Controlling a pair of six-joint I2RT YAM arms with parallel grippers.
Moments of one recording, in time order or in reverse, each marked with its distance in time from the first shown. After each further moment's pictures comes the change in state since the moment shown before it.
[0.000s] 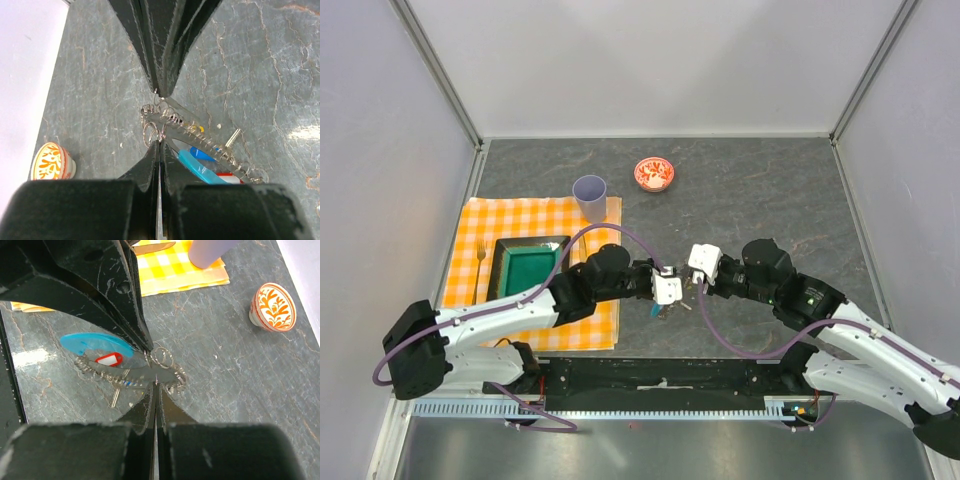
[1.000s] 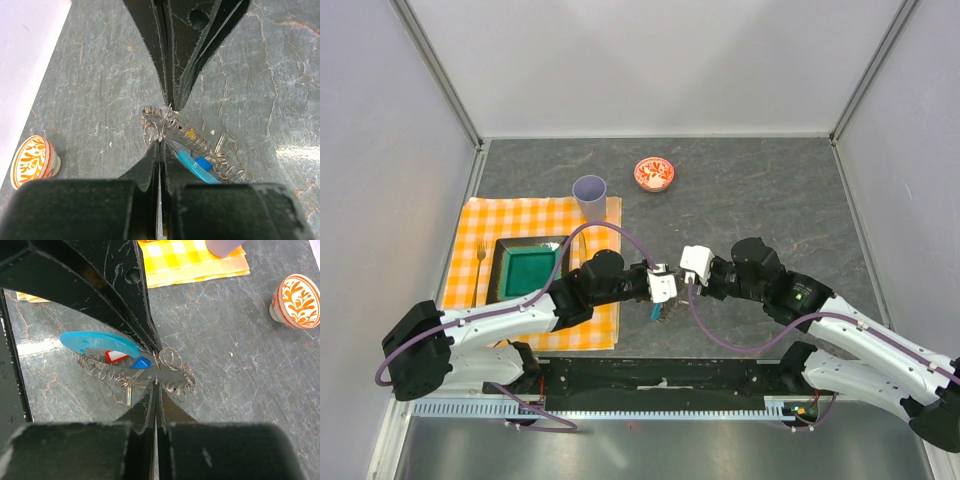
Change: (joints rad) left arm 0.012 -0.004 -0.105 0.161 0.002 -0.111; right arm 0.000 0.065 -0.018 0.018 -0.030 0.002
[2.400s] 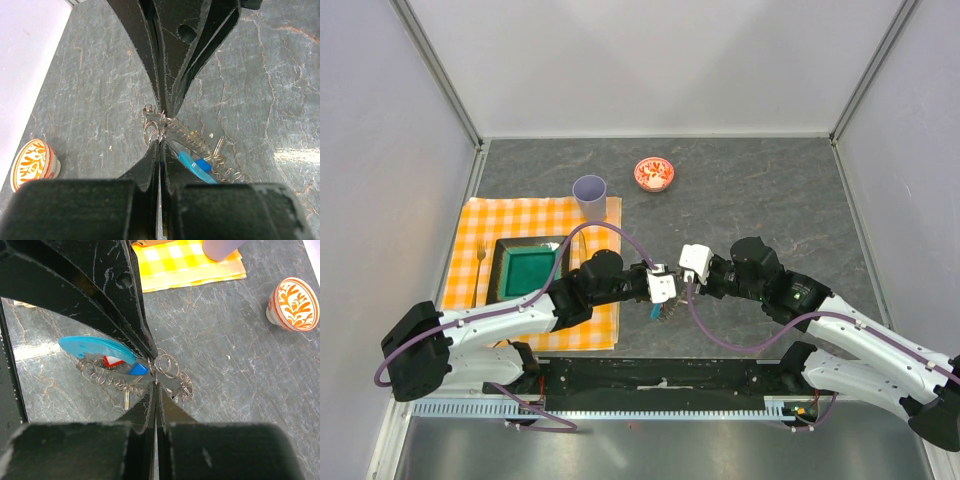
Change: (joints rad) left arm 0.000 -0.006 -0.001 0.010 0.014 -0.003; right arm 0.000 0.010 -0.003 0.029 0.004 0.005
